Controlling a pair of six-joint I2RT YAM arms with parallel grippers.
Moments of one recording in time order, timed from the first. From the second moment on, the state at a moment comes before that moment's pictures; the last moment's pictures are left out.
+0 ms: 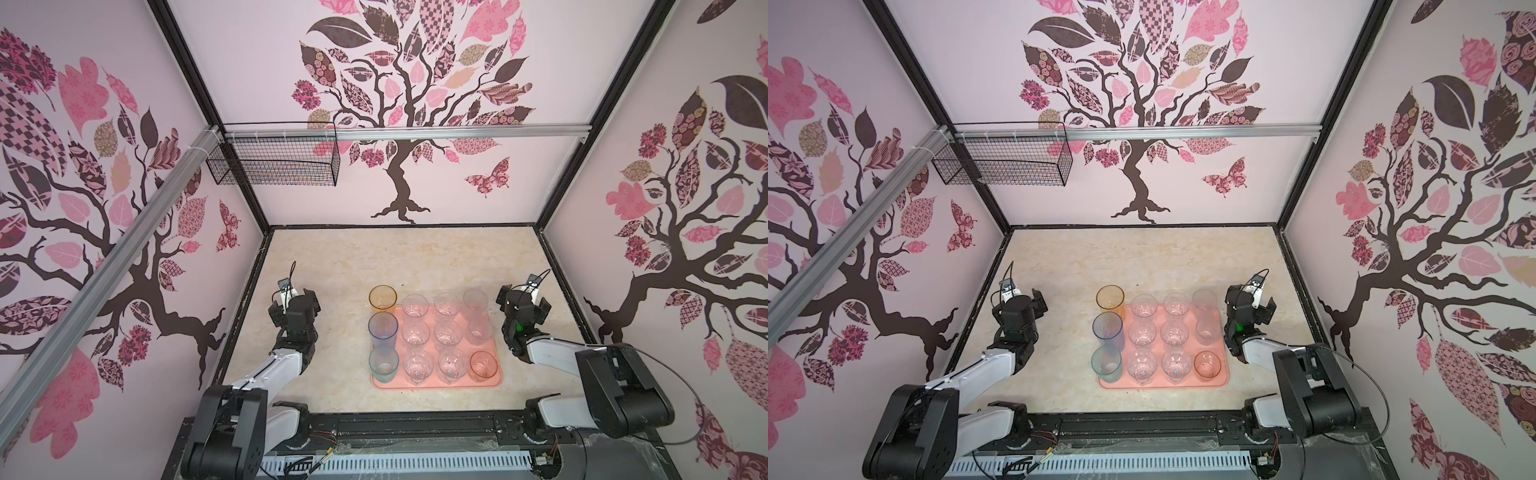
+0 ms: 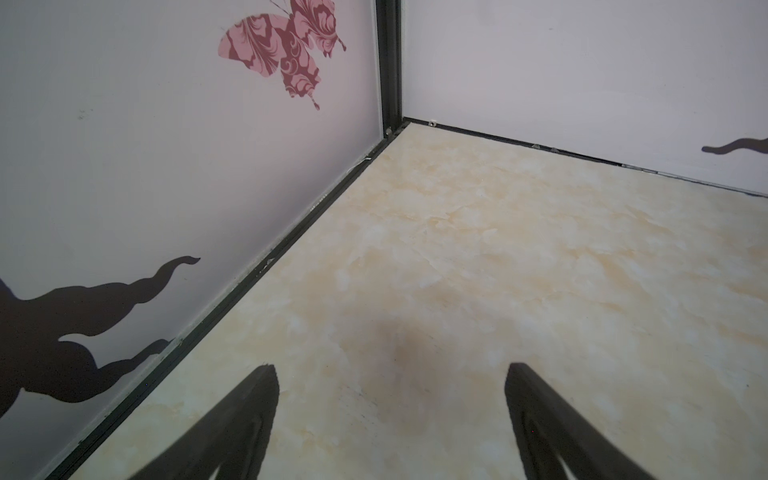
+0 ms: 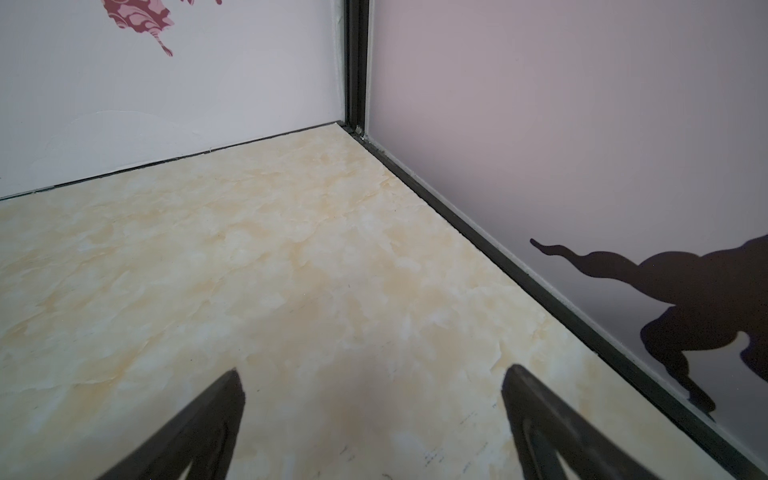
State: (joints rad) left arm -0.11 1.21 0.34 0.49 -0.58 -0.19; right arm 0.17 1.40 0.36 0.66 0.72 0.24
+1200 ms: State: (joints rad) left arm 0.04 1.54 0.38 0.81 -0.17 -0.10; right arm 0.06 1.56 0.24 1.10 0.31 0.17
